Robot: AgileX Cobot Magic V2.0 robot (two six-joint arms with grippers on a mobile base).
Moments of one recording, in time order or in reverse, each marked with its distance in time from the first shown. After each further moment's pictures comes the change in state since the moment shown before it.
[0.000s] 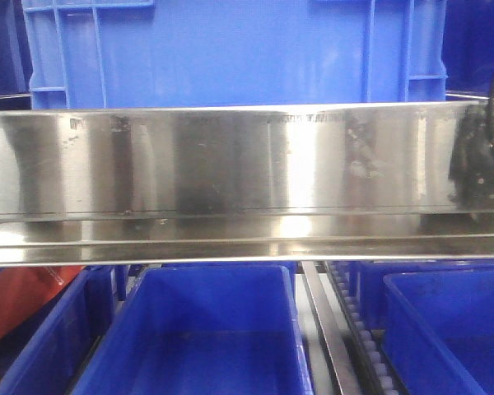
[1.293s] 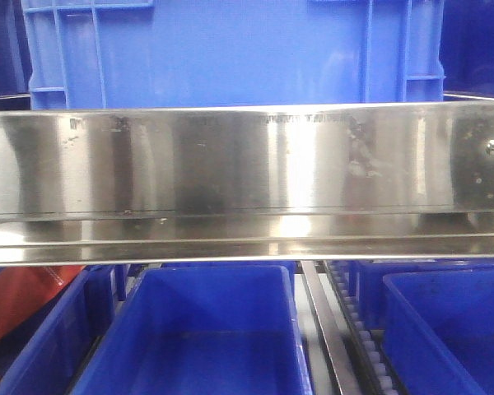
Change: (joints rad) left arm 0.000 0.000 0.000 -0.024 0.000 0.000; right arm 0.000 -0.564 0.354 -0.025 -0.090 0.018
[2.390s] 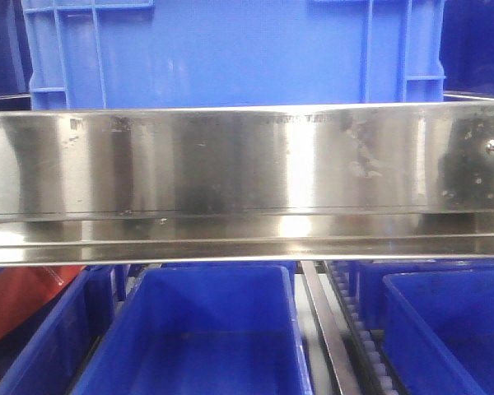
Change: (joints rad) left arm 0.000 0.000 0.000 0.022 0.000 0.000; right arm 0.000 -0.832 1.060 0.000 -0.567 0.002
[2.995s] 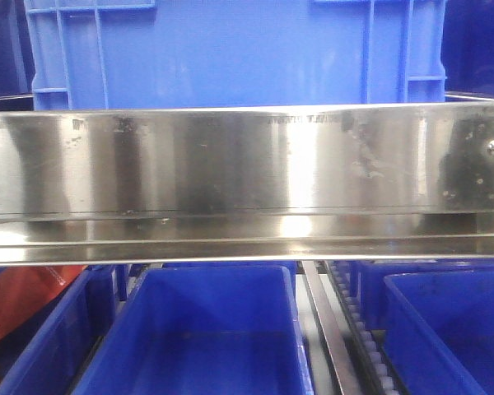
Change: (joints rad) left arm 0.063 -0.020 0.050 0.050 -0.060 0.000; right arm 0.000 0.000 0.000 0.000 -0.004 0.000
